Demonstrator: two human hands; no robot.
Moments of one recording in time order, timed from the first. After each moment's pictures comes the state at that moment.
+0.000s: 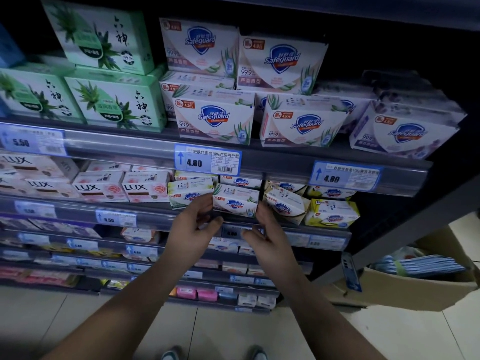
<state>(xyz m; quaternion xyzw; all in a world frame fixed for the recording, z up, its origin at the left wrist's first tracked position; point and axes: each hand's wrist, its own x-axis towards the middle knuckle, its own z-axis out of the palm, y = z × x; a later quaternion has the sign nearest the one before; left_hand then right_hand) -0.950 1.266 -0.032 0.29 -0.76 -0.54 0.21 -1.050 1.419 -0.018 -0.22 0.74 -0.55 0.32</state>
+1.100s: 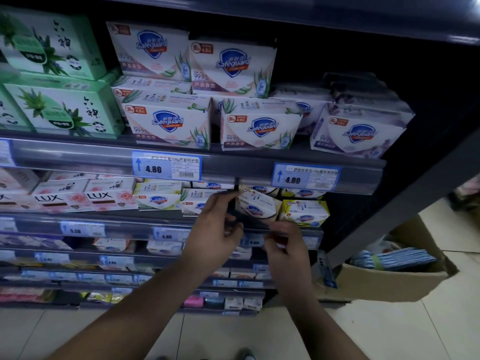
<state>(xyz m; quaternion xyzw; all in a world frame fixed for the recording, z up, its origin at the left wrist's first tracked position) -1.008 1.327 -0.012 0.19 -0.86 -0.43 0.19 -1.075 1.481 -0.028 -0.15 0.80 -0.58 0.10</state>
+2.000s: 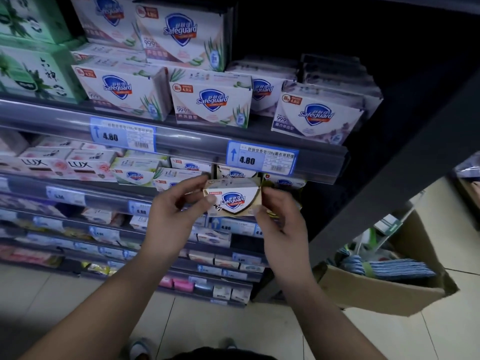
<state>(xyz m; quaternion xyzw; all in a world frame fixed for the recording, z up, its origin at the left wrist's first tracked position) -1.008 1.377 0.003 0.28 -0.63 -0.65 0.33 -1.123 1.530 0.002 -0.27 0.69 -0.66 0.15</state>
